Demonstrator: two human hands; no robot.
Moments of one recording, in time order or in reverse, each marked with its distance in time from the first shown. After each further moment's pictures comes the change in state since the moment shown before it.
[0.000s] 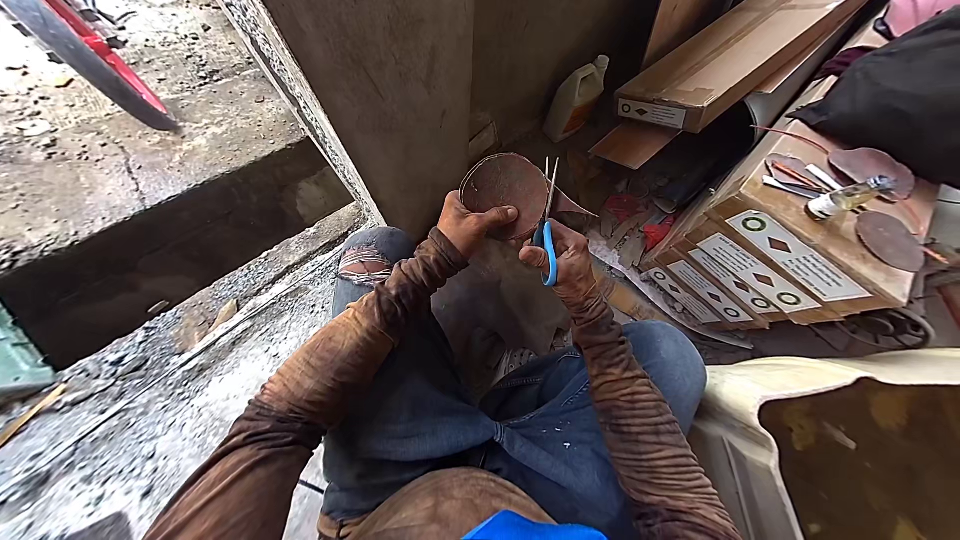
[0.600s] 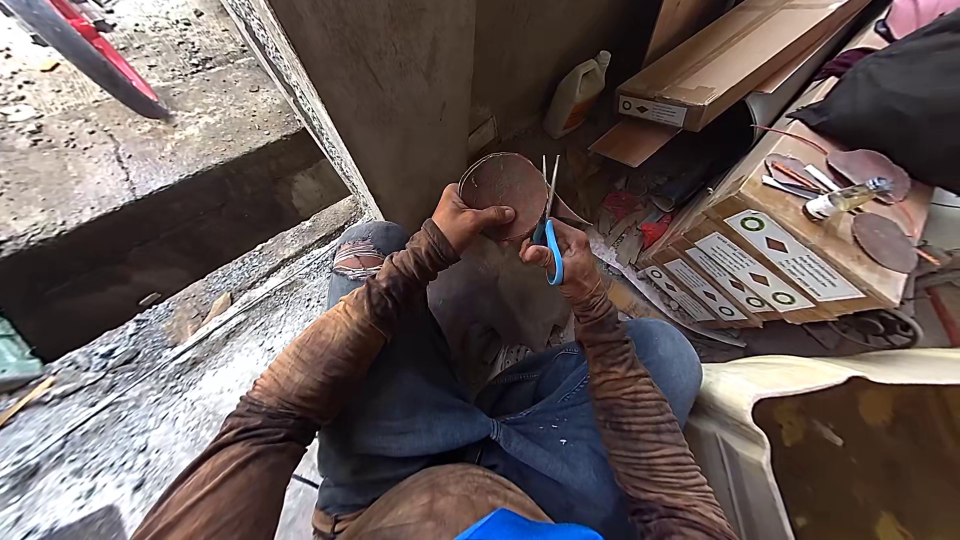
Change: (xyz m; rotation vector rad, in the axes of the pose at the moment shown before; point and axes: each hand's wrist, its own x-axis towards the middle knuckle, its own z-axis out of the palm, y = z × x) left_hand -0.001 0.005 -0.011 0.025 -0.108 0.002; right_hand 0.000 -0.002 -0.009 -0.031 -0.084 0.011
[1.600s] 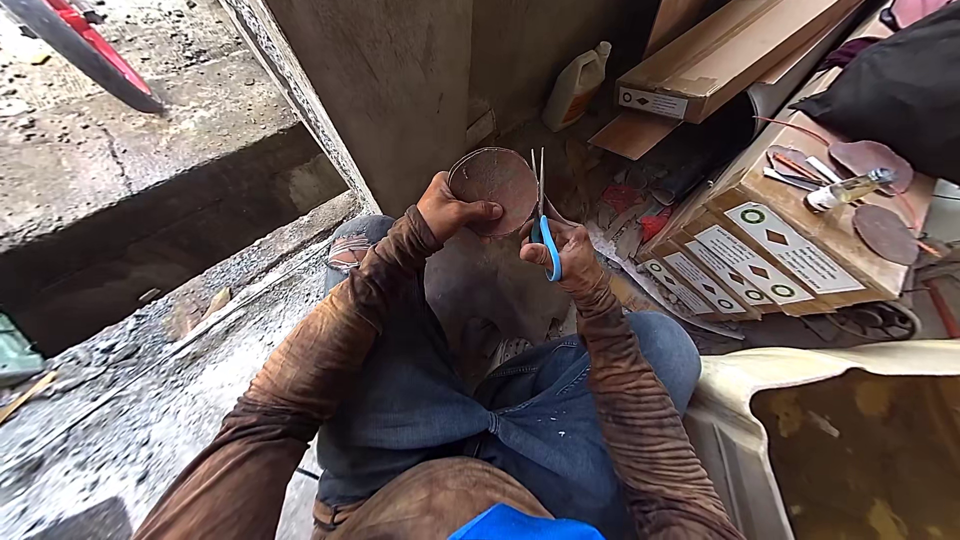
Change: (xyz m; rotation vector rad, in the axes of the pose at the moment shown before) left_hand 0.012 0.007 -0.018 -0.025 -0.115 -0.010; right_hand -0.003 -0.009 -0.002 0.014 -0.048 0.049
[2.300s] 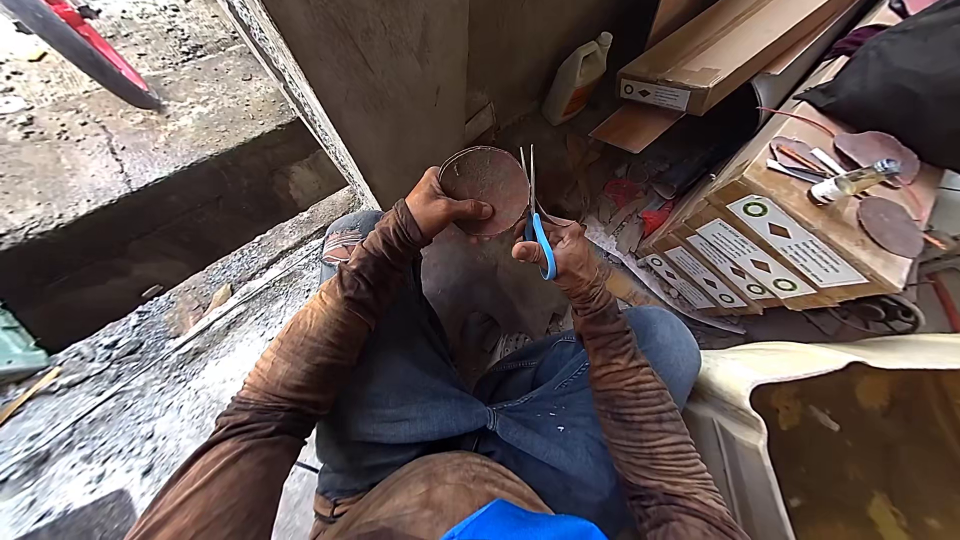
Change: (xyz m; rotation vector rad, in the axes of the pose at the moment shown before) left_hand -0.005 0.003 -0.012 0.056 -0.080 -0.013; right_hand -0.003 -0.003 0.007 0.077 -0.024 0.010
